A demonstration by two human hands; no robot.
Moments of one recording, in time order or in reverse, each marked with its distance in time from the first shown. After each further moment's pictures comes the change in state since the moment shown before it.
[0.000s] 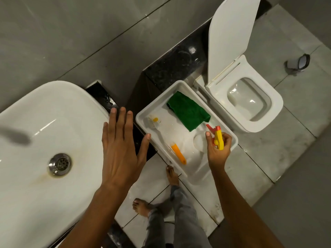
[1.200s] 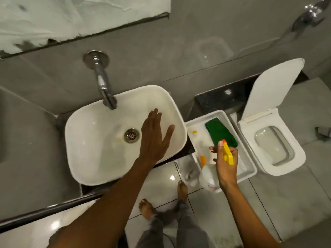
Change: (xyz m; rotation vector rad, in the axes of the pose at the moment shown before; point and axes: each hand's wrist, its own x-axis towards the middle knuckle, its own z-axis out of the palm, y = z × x) left_hand -0.046 -0.070 -0.050 -0.298 0.270 -0.153; right_hand -0.147 -0.159 0.001 -0.064 -0.449 -0.044
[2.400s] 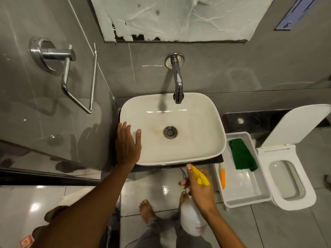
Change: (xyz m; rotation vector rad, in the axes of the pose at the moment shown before) left_hand -0.096 -0.194 -0.125 0.039 0.318 -0.459; right_hand -0.198 -0.014 0.115 -0.259 -0.435 -0.039
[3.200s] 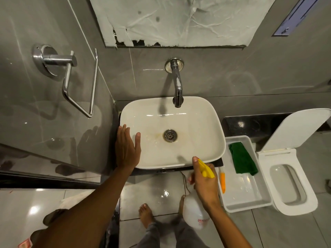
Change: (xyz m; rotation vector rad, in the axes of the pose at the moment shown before) left_hand 0.002 -0.003 0.004 -0.021 -0.015 -0.009; right_hand 0.021 -0.026 -0.007 0.029 0.105 -0.092
